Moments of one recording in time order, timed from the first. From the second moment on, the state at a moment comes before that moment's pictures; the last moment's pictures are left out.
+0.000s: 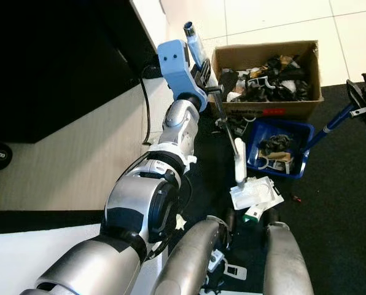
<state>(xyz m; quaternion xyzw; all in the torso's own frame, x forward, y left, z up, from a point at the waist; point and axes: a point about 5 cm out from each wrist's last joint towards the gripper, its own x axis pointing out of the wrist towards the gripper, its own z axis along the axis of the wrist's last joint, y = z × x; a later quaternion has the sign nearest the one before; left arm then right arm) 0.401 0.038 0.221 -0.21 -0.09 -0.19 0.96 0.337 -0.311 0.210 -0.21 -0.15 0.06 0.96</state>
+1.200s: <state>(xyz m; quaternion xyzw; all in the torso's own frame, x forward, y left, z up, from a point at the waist) 0.376 0.216 0.251 -0.01 -0.07 -0.02 1.00 0.319 -0.227 0.210 -0.09 -0.24 0.11 0.96</state>
